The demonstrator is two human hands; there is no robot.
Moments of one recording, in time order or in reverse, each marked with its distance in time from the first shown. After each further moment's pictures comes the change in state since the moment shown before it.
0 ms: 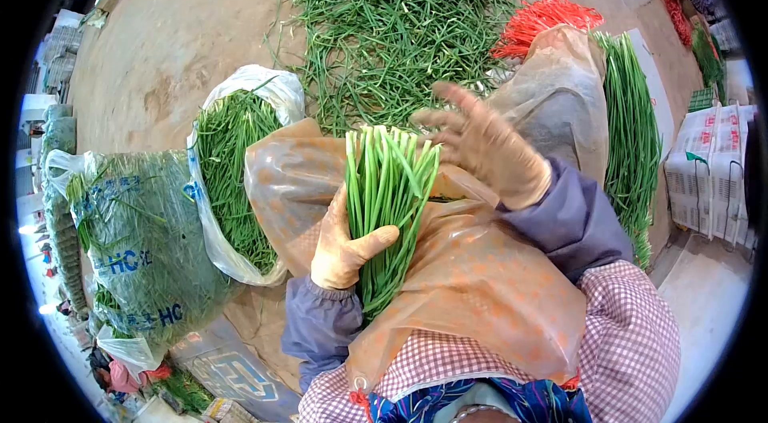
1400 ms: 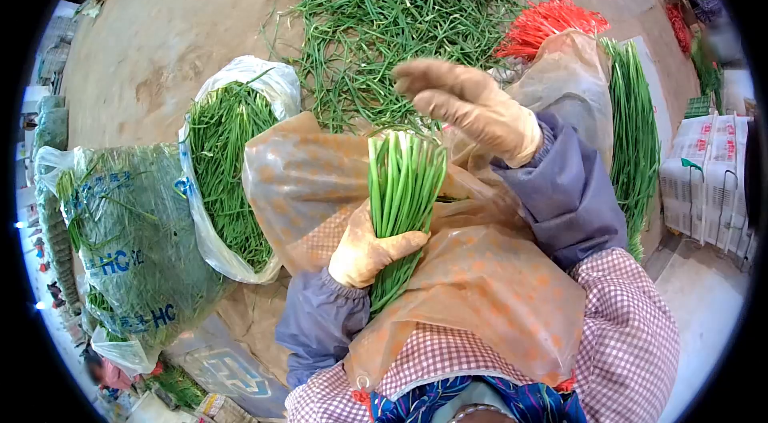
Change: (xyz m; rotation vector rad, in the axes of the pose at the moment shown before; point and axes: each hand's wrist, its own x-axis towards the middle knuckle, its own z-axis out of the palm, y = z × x) left_hand 0.013 -0.013 -0.002 -0.045 -0.167 -0.239; right_hand 0.053 -0.035 0.024 -0.898 -0.017 -0.020
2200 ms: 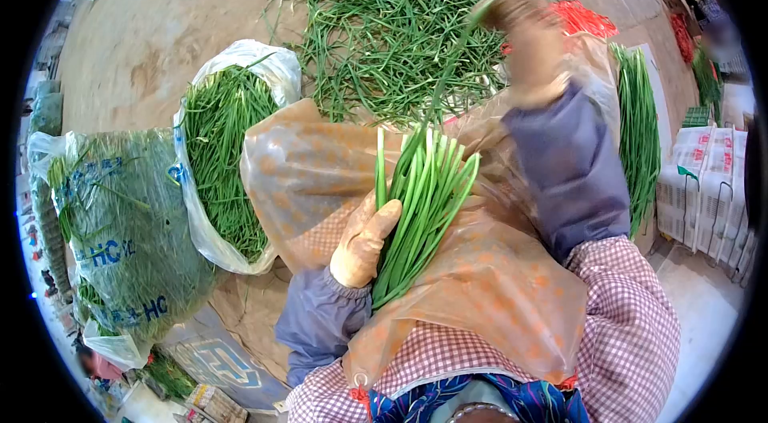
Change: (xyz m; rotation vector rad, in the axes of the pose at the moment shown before) left_hand -0.007 -0.004 -0.005 -0.152 0.073 0.071; right_hand 0.042 0.008 -0.046 -0.793 0.681 -0.604
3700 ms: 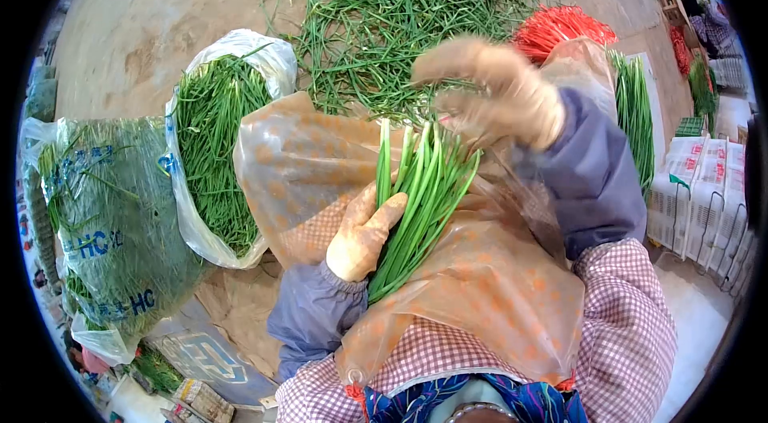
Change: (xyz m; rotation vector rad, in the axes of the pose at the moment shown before) left_hand 0.007 0.002 0.004 0.121 0.101 -0.037; right_hand -0.013 -0.034 -0.008 0.352 -0.705 -0.154
